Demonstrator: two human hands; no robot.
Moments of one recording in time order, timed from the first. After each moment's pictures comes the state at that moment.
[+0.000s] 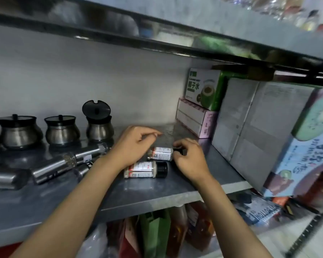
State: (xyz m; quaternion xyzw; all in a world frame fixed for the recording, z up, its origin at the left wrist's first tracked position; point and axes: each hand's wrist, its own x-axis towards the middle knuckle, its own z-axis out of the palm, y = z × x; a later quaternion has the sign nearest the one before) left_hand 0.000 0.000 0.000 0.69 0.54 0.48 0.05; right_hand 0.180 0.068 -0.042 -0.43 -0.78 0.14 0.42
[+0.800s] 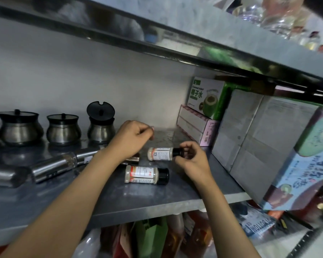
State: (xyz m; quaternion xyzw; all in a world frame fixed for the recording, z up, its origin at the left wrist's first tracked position) left_hand -0.026 0.026 0.004 0.64 0.58 0.49 0.06; right_hand 0.181 0.072 -0.038 -0.40 -0.68 0.35 0.50
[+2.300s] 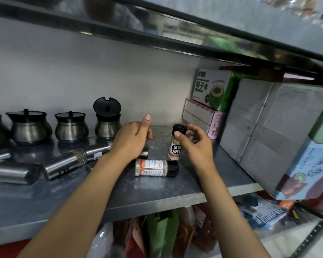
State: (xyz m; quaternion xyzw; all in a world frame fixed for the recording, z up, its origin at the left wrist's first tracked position) left_hand -0.030 0.014 -0.010 0.61 0.61 0.51 0.00; right_hand 0.152 0.072 -0.027 -0.34 -0.61 0.38 0.61
